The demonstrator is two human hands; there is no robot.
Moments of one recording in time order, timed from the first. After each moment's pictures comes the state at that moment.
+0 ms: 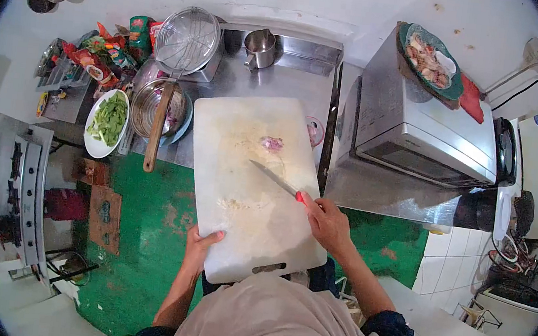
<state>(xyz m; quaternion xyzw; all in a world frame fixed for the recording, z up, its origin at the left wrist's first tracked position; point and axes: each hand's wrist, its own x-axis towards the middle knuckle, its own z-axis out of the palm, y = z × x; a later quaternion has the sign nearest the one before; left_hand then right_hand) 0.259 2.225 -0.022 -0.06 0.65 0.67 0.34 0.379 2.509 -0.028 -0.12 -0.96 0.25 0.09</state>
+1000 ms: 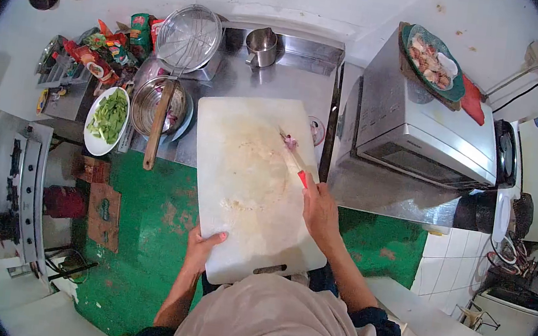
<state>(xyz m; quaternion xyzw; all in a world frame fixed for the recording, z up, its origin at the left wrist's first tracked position) 0.263 2.231 -0.018 -0.06 0.66 0.67 0.33 0.340 2.496 -0.025 -0.22 -0.94 0.26 0.10</state>
